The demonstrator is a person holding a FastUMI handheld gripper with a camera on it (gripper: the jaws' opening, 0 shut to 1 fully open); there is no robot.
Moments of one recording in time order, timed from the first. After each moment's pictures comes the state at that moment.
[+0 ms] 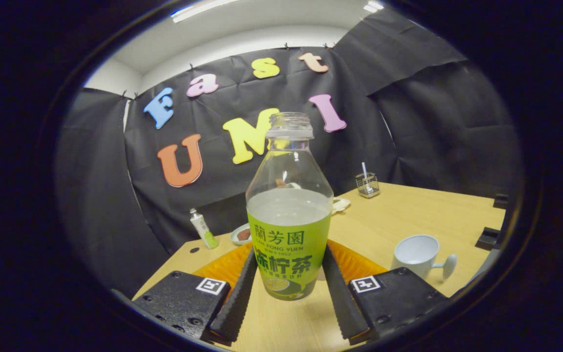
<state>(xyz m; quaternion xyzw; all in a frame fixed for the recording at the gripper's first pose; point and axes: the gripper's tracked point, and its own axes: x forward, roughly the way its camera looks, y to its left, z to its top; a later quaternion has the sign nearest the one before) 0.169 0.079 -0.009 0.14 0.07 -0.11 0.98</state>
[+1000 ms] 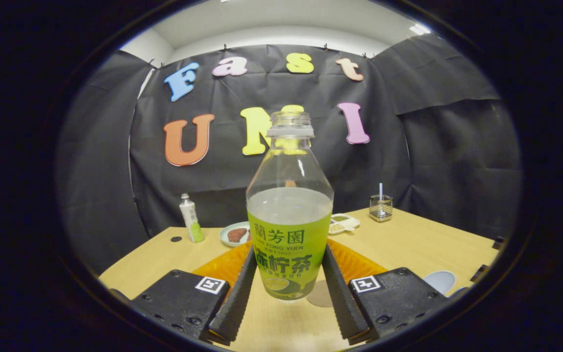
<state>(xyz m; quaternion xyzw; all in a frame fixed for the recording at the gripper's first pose) 0.250 0.088 -0.012 0.04 0.07 -0.12 0.99</state>
